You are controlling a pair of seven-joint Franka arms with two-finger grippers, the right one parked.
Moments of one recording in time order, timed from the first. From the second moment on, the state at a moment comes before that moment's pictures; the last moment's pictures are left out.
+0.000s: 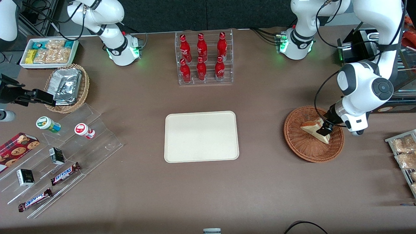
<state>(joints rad) -0.09 0.15 0.10 -2.26 -0.12 2.38 -0.92</state>
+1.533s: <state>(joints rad) -0.09 0.20 0.10 -2.25 -0.09 2.35 -0.92</state>
